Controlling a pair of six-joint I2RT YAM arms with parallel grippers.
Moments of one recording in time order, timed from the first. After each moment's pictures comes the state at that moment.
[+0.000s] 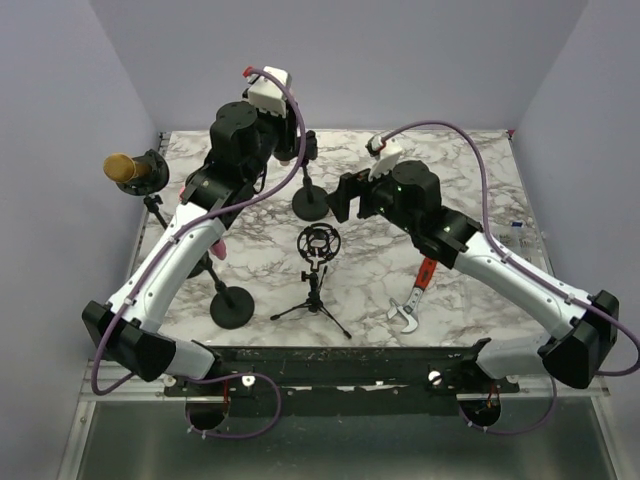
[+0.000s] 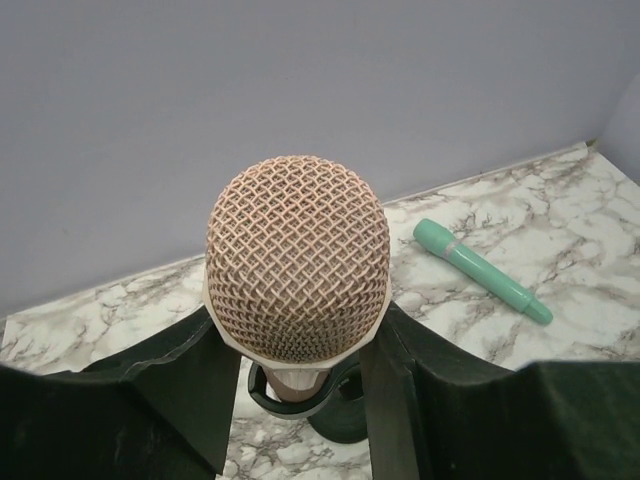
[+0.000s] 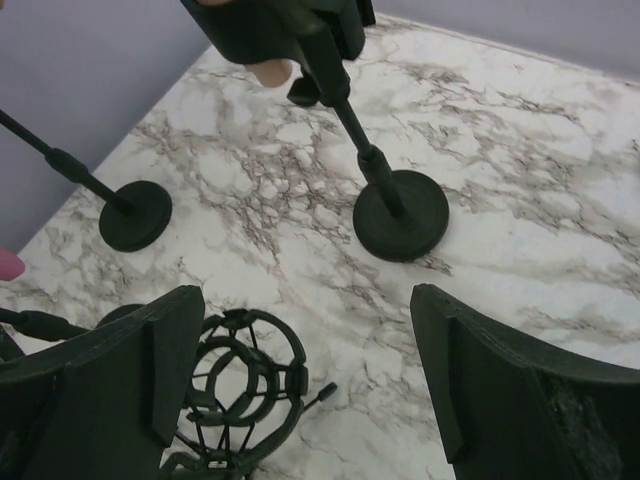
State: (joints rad) left arm -0.51 1.42 1.58 -0.18 -0.18 0.01; right arm 0.79 1.29 1.19 -0.14 0.11 0.23
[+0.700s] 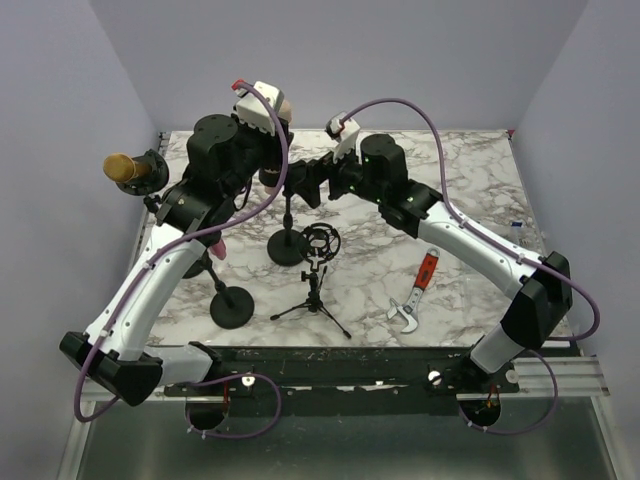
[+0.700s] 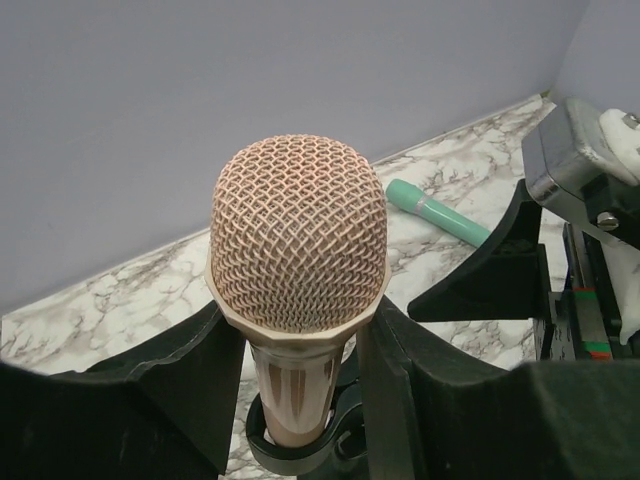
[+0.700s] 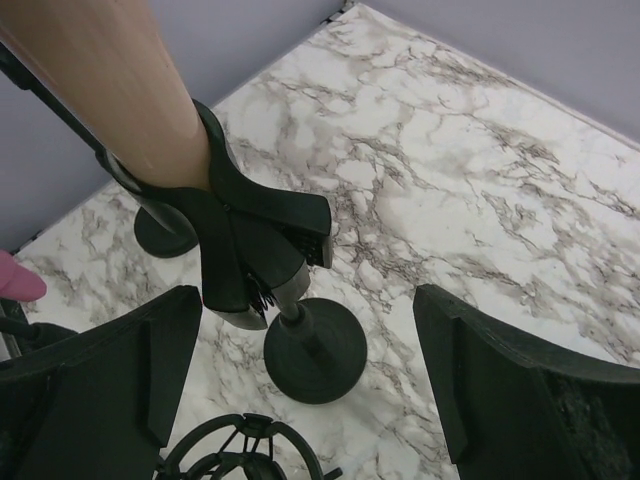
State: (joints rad) left arm -0.51 1.27 1.53 -0.32 -0.06 0.06; right arm 0.75 1.60 1.46 -0.07 -0.14 0.12
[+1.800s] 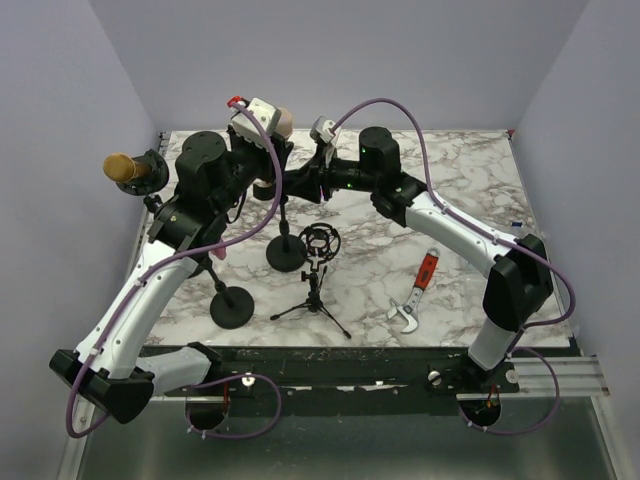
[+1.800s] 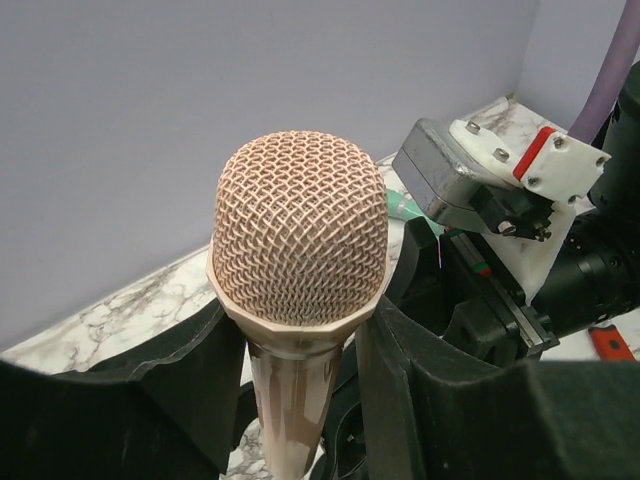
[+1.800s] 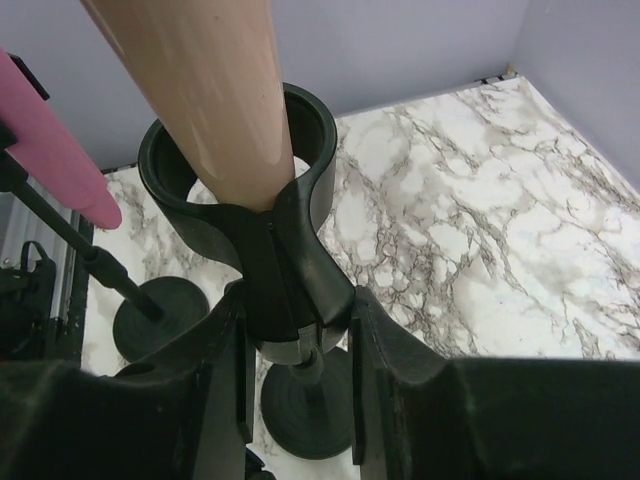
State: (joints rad) left arm -0.51 1.16 1.40 -0.25 0.04 0.10; right arm 0.68 1.74 1.49 0.13 -0.65 -0.04
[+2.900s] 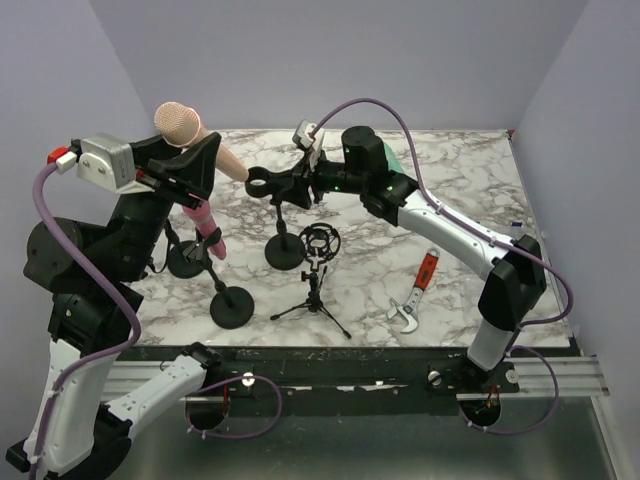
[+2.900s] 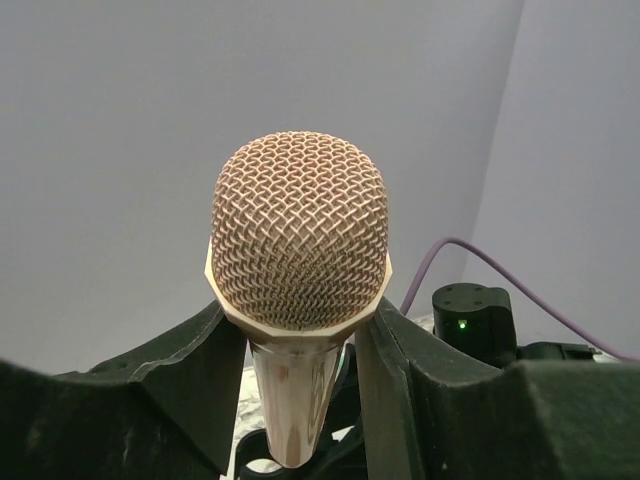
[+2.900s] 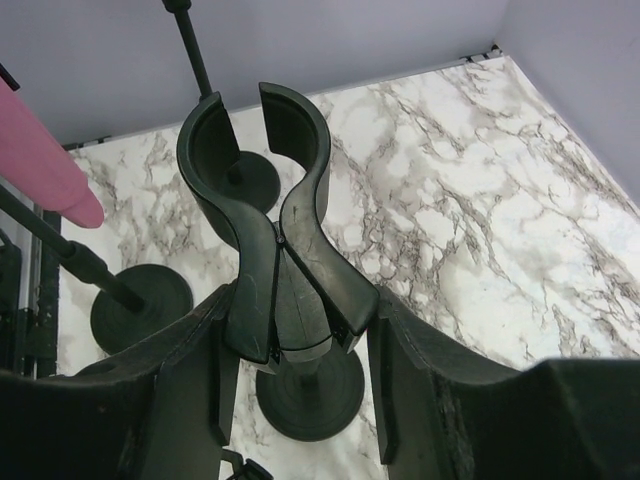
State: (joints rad) left arm -0.51 0.83 1.53 -0.25 -0.04 -0.06; right arm 0.74 1.76 1.58 -0.04 -0.51 -0.14
